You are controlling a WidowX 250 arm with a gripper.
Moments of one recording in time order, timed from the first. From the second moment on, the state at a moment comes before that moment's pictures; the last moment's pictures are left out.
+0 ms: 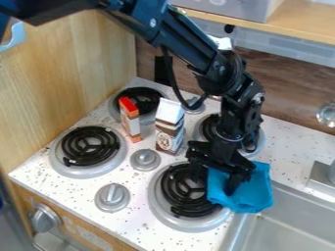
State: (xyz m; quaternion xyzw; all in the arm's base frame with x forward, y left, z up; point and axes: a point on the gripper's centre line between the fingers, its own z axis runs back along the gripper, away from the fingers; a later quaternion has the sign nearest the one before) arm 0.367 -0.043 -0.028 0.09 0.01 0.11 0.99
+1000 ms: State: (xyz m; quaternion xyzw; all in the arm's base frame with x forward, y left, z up) arm 0.323 0.008 -0.022 0.11 0.05 0.17 0.98
